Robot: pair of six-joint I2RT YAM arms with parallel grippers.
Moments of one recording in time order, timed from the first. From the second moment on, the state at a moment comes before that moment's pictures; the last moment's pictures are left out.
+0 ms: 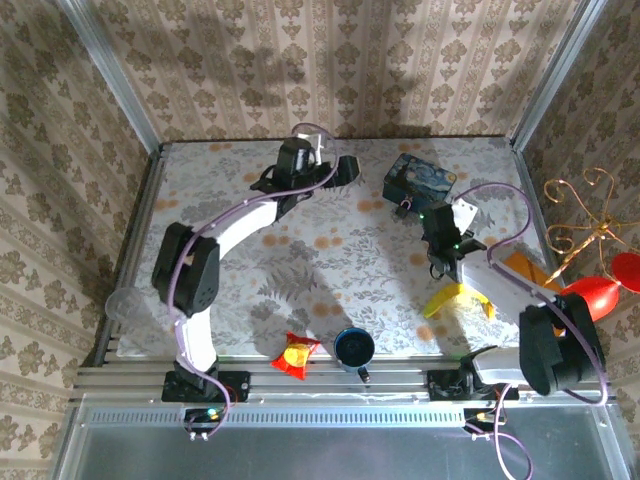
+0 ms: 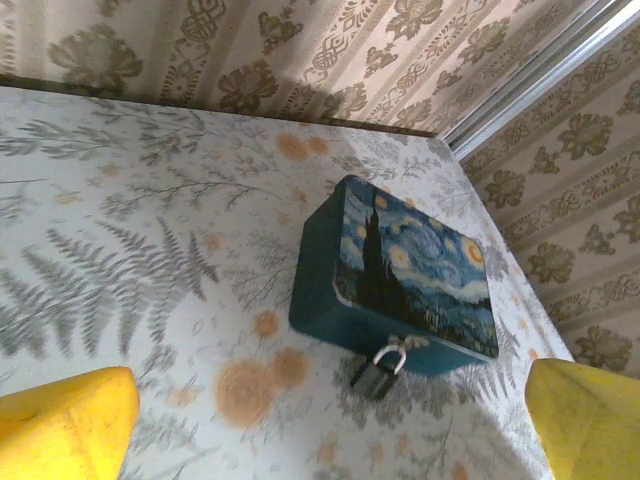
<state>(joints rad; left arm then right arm) -0.58 1.95 1.51 0.05 0.25 -0.56 0.28 1.36 0.75 -0.22 0.65 0.64</state>
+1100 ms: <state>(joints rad) -0.59 2.70 2.27 0.18 0.61 -0.91 0.08 1.95 1.27 -0.39 0.56 0.81</state>
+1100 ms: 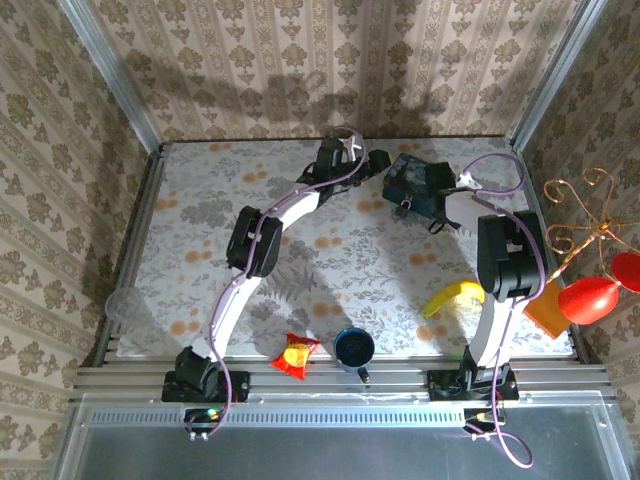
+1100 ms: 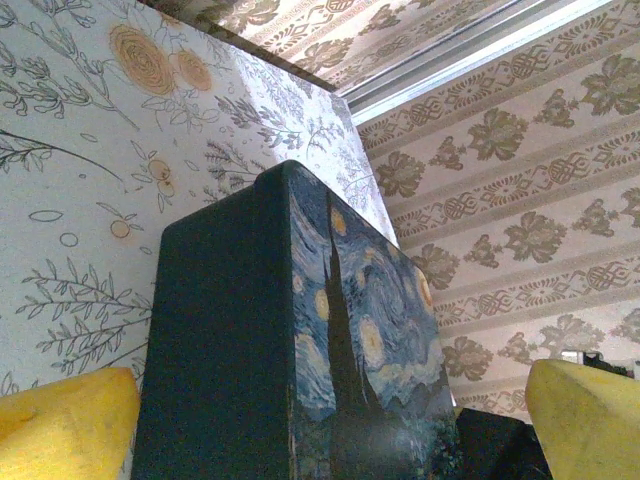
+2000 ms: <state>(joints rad) -0.61 2.80 2.44 0.12 0.58 -0.86 0.02 2.04 1.43 -0.38 0.38 0.76</state>
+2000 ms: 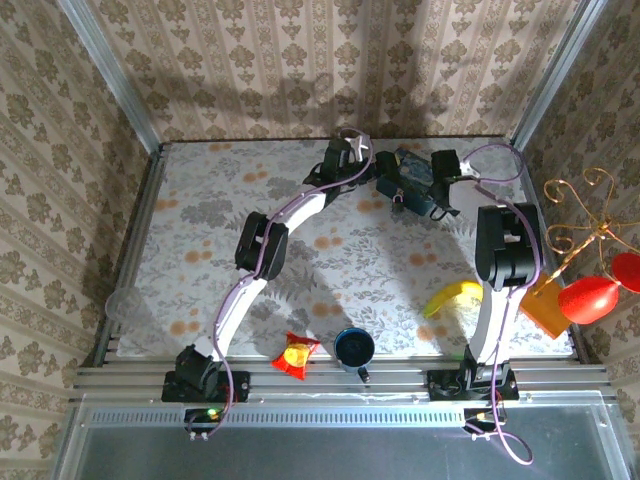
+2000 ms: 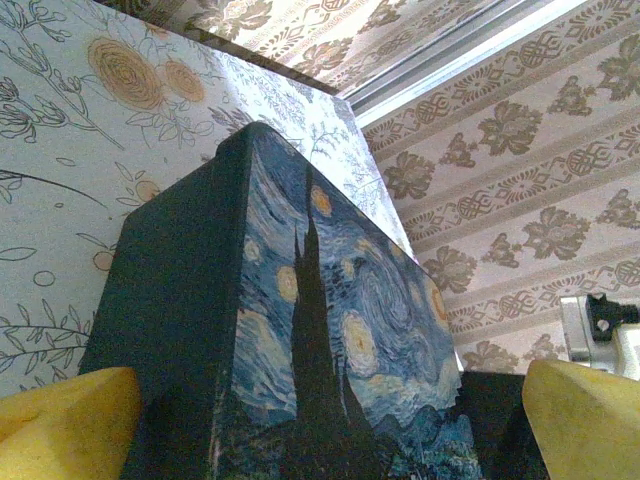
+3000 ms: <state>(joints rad) -0.58 2.64 2.05 0.29 0.52 -0.85 -0.04 2.13 1.45 -0.18 -0.01 0.59</state>
